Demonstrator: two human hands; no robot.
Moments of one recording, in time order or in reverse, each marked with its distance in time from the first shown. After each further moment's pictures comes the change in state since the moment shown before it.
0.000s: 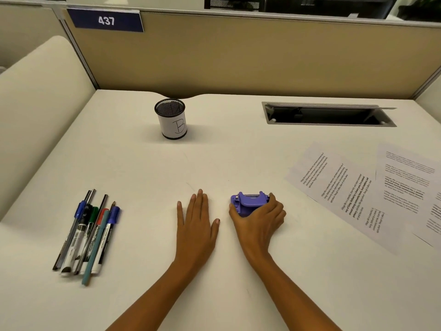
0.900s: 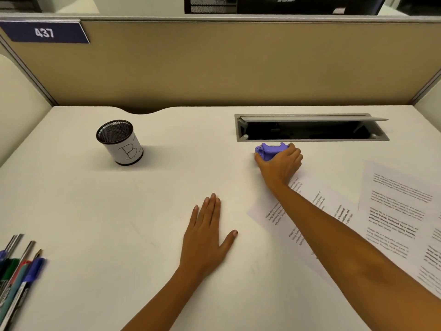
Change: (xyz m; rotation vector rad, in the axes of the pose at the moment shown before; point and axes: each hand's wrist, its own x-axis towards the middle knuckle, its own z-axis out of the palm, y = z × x) left_hand 0.103 0.117 0.057 -0.012 -0.027 0.137; right_hand 0.310 0.054 0.039 -0.051 0.013 0.008
